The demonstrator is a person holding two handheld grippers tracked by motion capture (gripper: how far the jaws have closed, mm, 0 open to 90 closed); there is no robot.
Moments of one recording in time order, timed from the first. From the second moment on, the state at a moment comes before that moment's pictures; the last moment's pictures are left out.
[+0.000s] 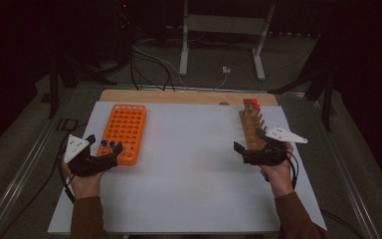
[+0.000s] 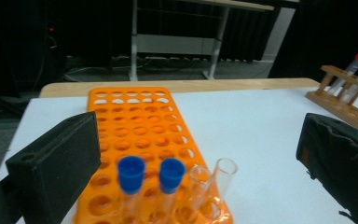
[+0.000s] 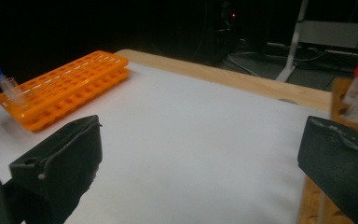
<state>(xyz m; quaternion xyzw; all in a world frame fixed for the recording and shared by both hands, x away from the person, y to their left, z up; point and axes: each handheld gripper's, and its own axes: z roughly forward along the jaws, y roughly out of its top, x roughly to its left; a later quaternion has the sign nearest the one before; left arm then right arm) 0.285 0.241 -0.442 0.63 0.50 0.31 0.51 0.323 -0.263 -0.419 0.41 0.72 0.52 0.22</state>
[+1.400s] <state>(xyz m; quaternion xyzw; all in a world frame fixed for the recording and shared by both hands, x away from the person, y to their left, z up) 0.289 0.197 -0.451 0.67 0.46 0.30 0.49 0.445 -0.305 -0.419 0.52 0.70 0.41 0.28</state>
